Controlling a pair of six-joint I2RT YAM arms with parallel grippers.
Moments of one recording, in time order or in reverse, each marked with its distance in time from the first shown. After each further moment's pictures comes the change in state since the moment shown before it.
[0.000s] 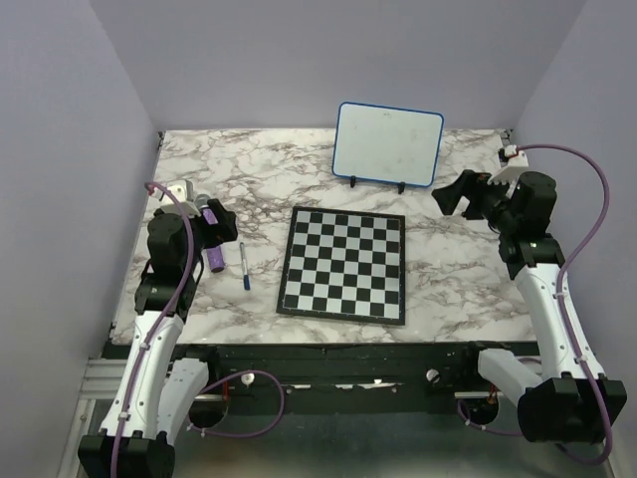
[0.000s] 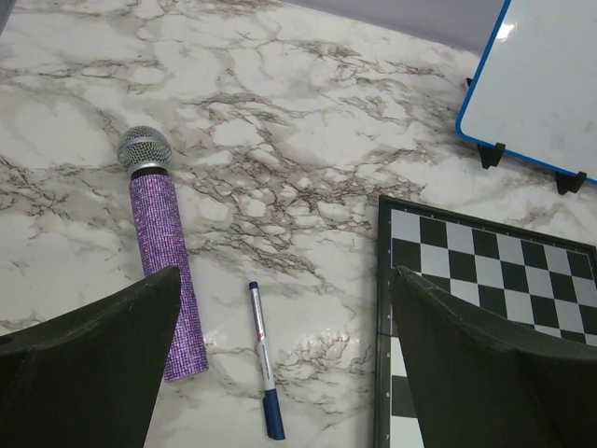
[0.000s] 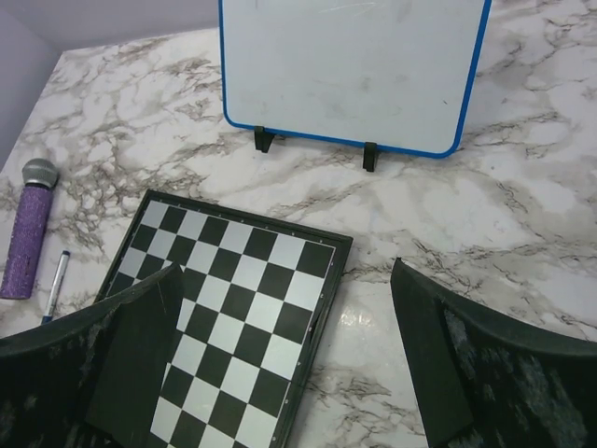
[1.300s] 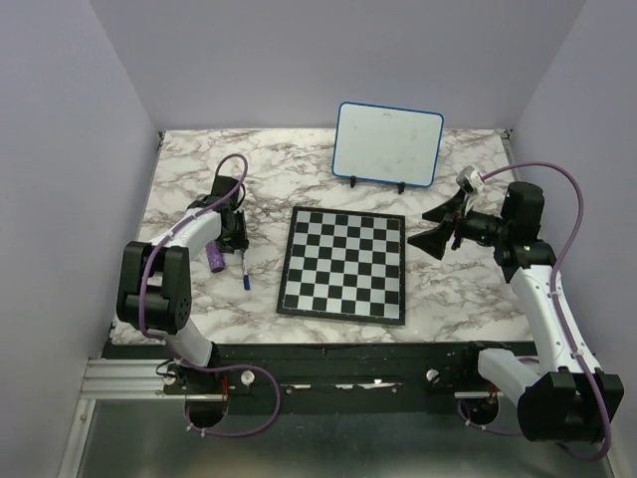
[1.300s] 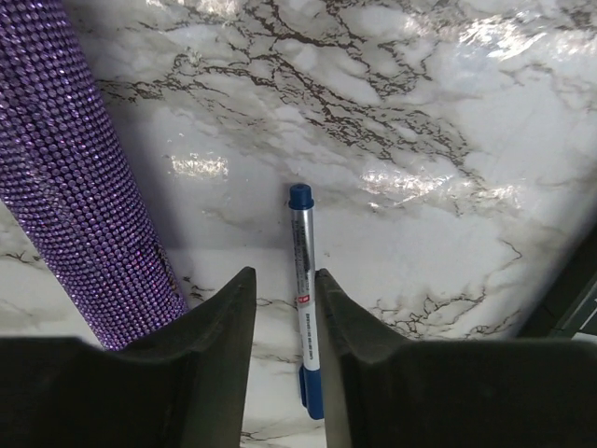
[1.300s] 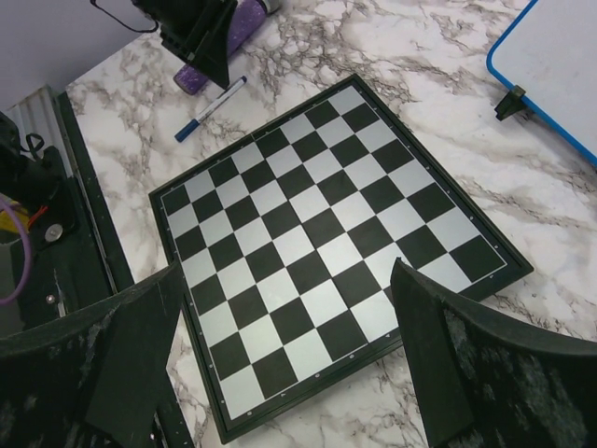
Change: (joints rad) left arm -0.080 0.905 0.333 -0.335 -0.073 -0.011; right arm 0.000 0.006 -0.079 -0.085 -0.679 -0.407
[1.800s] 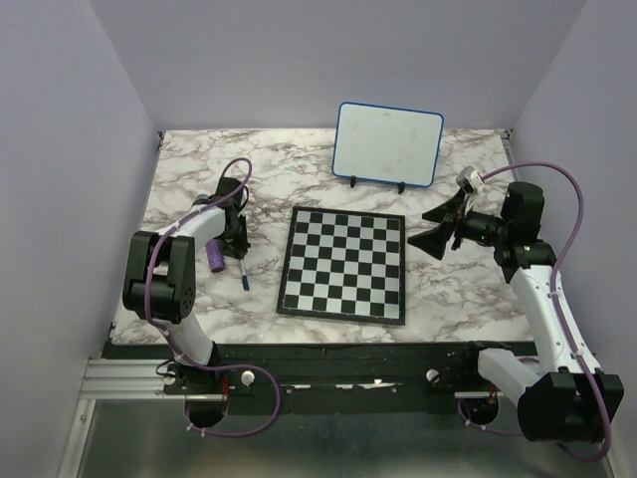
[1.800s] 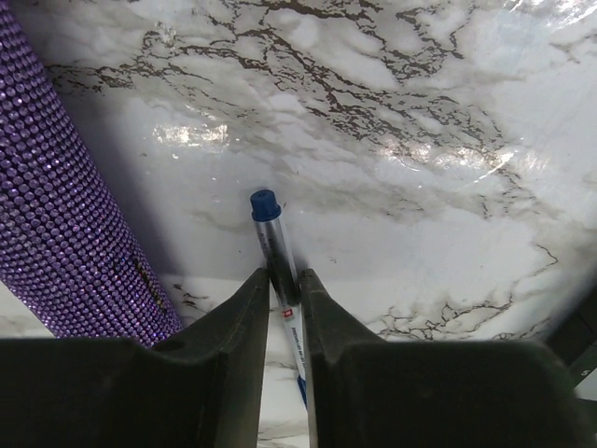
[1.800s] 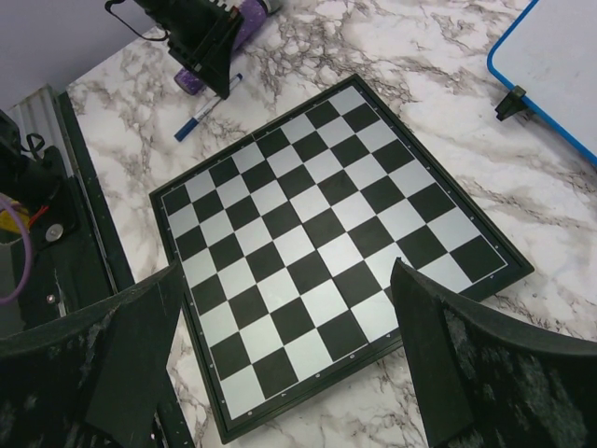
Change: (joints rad) left arm -0.006 0.091 0.026 -0.045 0.008 0.013; right arm 0.000 -0.002 0.000 -0.001 -0.002 0.000
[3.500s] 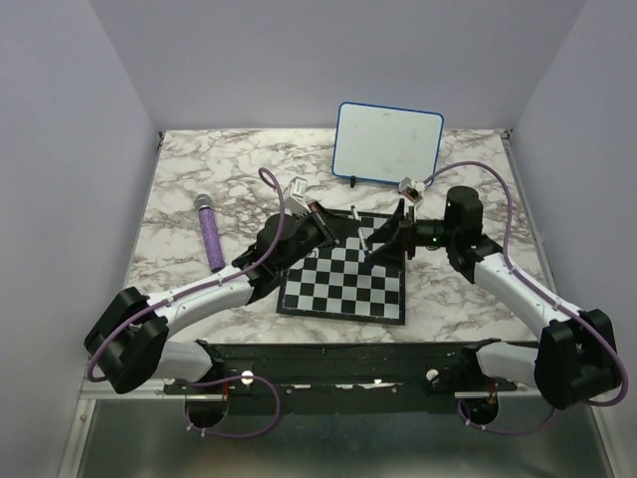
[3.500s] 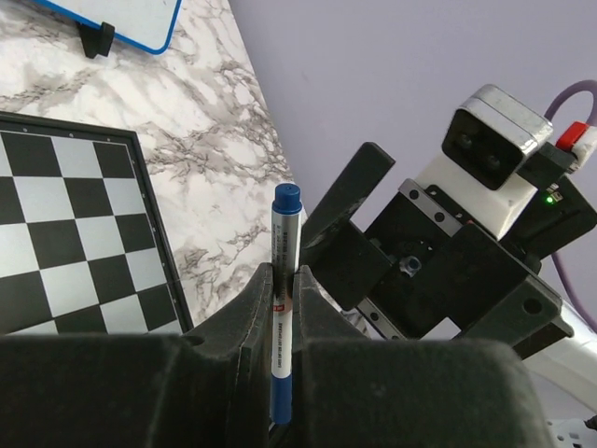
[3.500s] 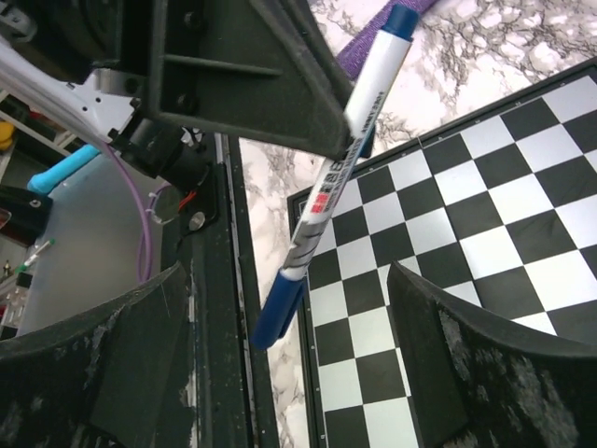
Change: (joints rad) left arm -0.640 -0.423 -0.338 1.140 0.080 -0.737; right arm 0.366 0.197 -0.123 0.486 -0.043 0.402
